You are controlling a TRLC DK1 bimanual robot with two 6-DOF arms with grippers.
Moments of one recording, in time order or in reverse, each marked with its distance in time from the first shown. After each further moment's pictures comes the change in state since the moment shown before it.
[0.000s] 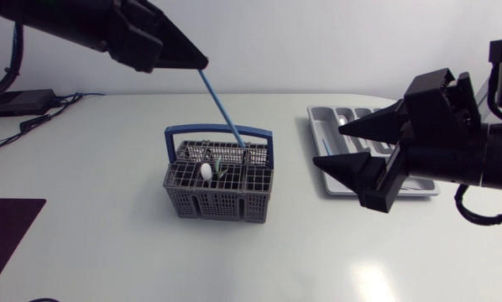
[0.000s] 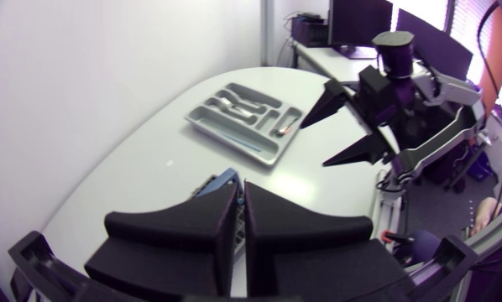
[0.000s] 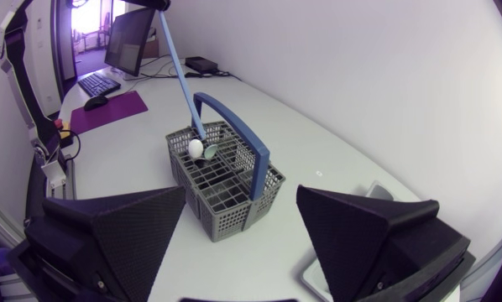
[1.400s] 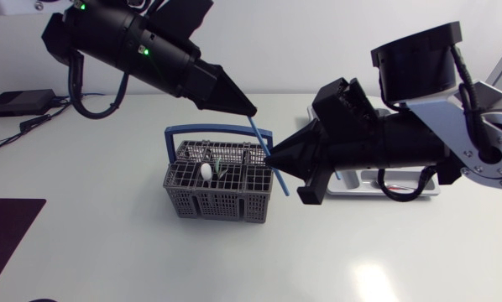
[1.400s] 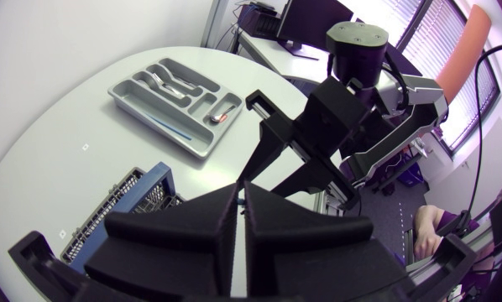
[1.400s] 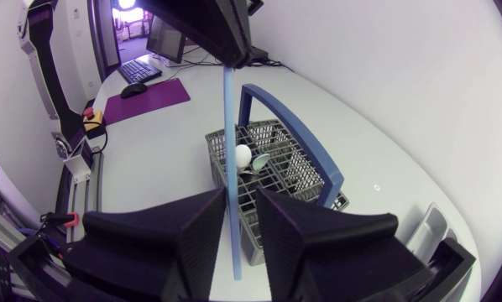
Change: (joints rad) left arm 0.048 0.233 -0.036 0.054 0.368 -0.006; right arm 0.130 0.325 0.096 0.116 -0.103 -0.003
